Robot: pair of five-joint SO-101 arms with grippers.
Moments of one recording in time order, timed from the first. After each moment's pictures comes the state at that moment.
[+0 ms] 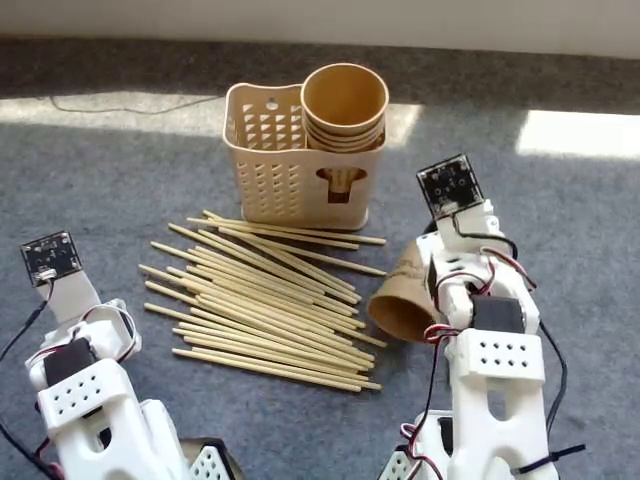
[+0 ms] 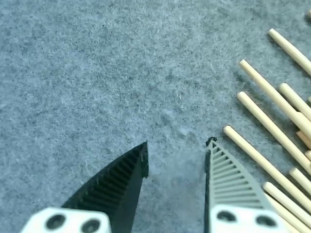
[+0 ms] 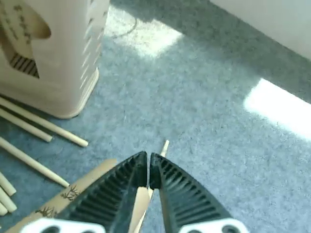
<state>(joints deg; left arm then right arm) -37.8 -61.1 78.4 51.4 0.2 0.3 -49.8 57.9 34.1 28.8</state>
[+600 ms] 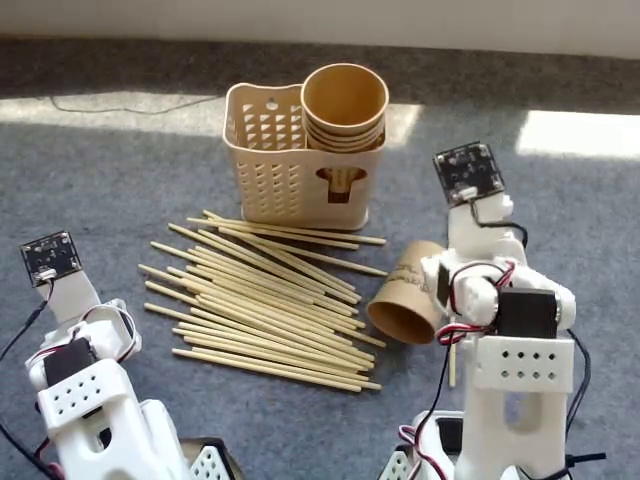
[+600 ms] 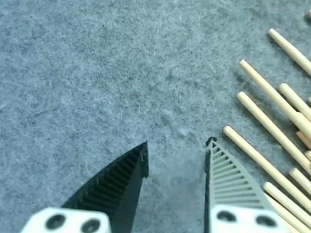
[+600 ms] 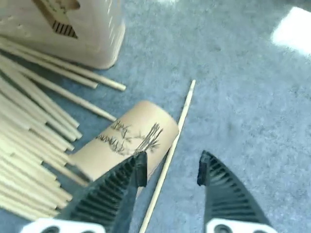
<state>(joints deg) -37.8 -61.1 78.4 51.4 0.2 -2.6 -49.9 33.9 79.3 24.6</state>
